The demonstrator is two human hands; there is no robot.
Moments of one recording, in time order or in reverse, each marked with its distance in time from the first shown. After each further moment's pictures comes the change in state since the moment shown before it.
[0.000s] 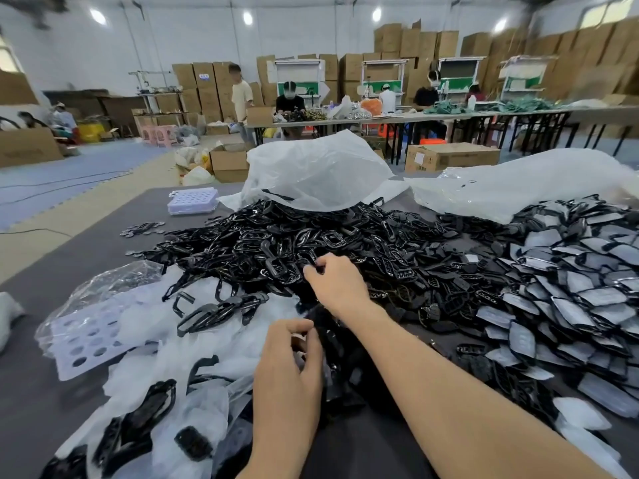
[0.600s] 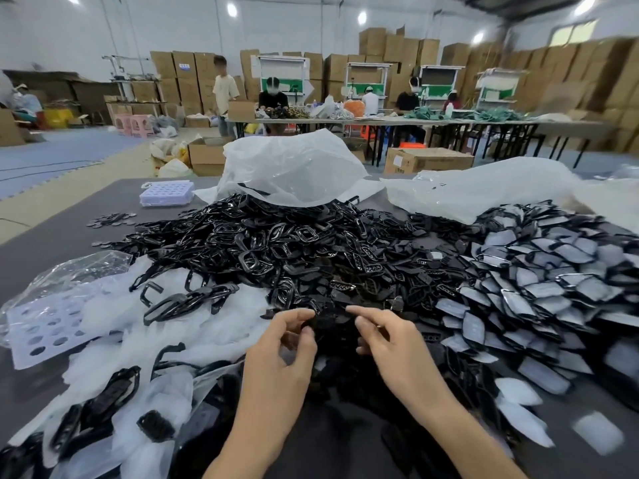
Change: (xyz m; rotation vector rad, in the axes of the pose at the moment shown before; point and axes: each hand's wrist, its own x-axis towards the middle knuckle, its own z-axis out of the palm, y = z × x) left_hand -0.013 0.019 0.009 -0.213 -0.174 -0.023; right_hand -0.134 0.088 -0.060 0.455 0.073 -0.050
